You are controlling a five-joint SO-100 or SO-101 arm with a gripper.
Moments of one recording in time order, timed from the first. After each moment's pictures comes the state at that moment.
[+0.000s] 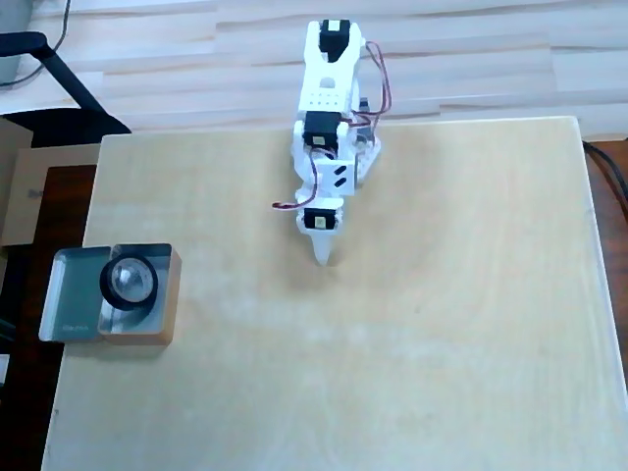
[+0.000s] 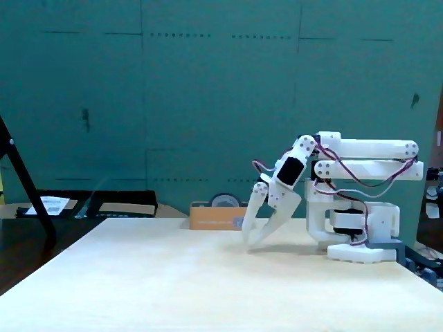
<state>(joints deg) 4.7 178.9 175.7 59.3 1.2</state>
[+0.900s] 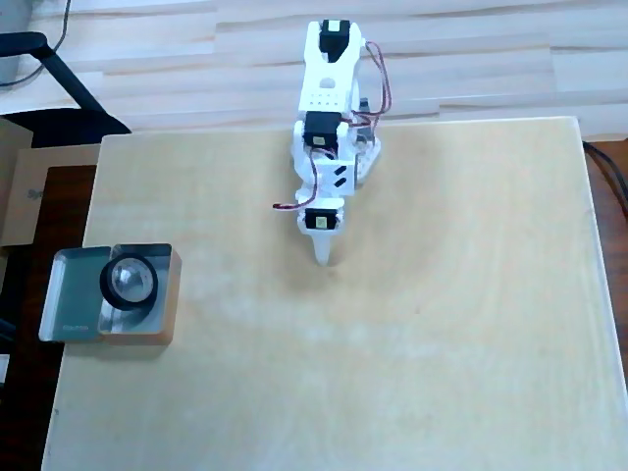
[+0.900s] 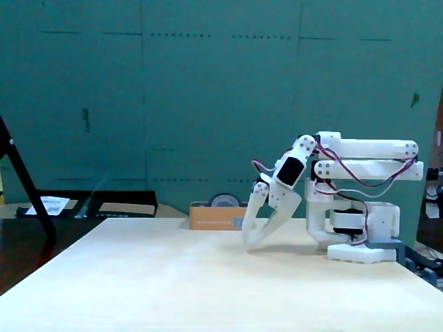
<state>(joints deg) 4.7 178.9 175.7 59.3 -1.2</state>
